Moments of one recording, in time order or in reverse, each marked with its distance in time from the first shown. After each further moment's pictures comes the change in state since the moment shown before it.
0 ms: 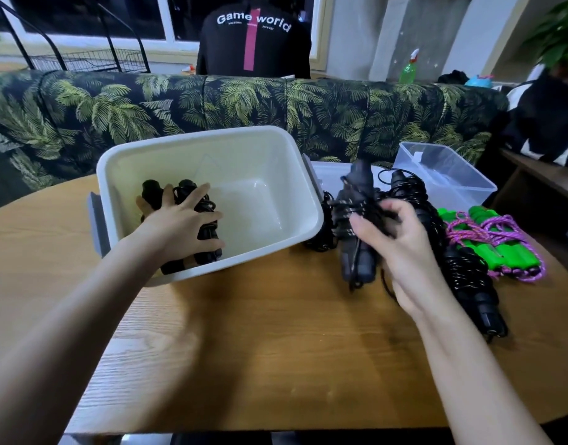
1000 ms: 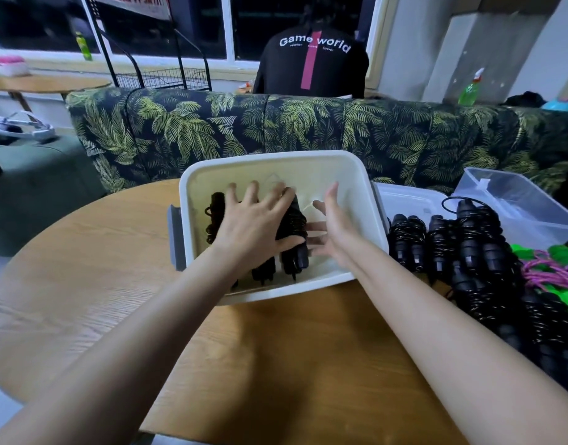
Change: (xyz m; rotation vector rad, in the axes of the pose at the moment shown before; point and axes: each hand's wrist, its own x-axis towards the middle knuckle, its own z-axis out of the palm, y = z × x) left_hand -0.004 0.021 -0.013 0.193 0.476 0.072; right_hand 0.099 0.034 0.154 -0.086 -0.254 0.444
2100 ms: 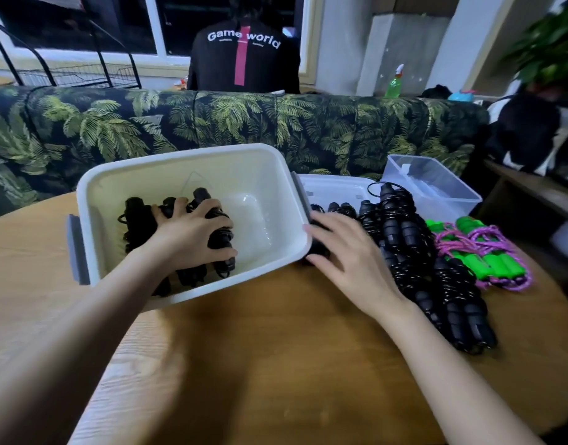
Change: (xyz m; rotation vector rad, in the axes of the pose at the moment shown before) left_hand 0.018 0.001 0.024 -0.180 -0.328 0.001; right_hand -0.071 0.064 -0.135 -1.087 0.318 -1.101
